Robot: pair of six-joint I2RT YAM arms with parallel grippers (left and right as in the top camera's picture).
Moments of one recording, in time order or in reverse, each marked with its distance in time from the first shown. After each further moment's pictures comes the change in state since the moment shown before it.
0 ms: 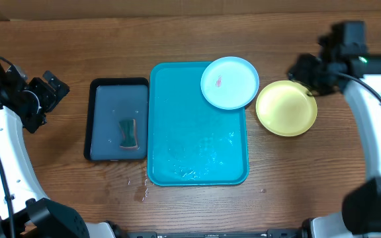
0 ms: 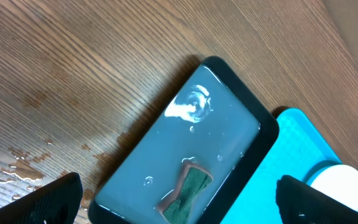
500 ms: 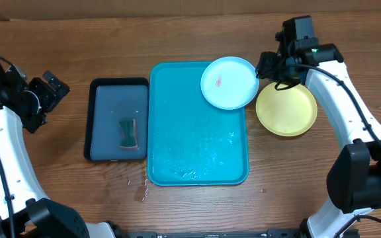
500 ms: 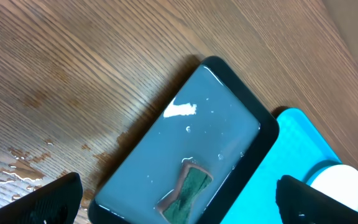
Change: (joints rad) left arm 0.000 0.000 0.000 0.000 0.000 0.000; right arm 0.132 0.142 -0.017 0.151 0.072 -0.018
